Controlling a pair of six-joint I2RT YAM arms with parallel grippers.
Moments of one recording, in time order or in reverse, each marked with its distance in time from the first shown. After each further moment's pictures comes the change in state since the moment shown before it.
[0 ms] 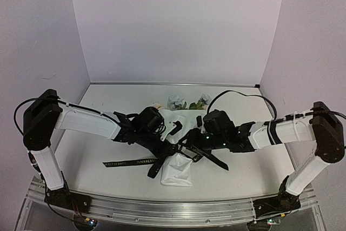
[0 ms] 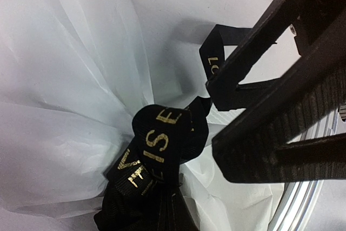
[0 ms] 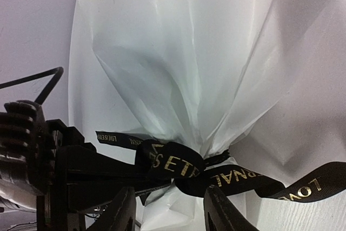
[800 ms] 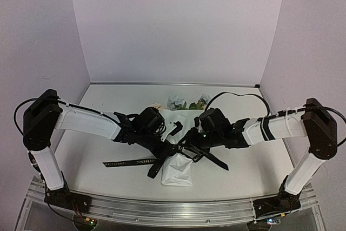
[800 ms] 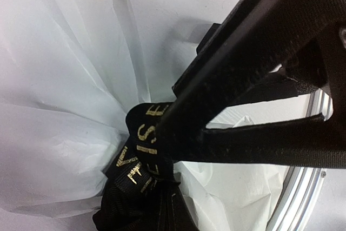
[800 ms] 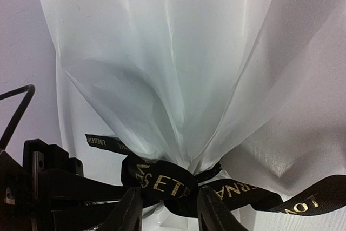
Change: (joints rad) left arm -0.005 0.000 0.000 0.000 0.001 0.003; right arm -0.030 0.079 0.076 -0.067 -0.048 -0.003
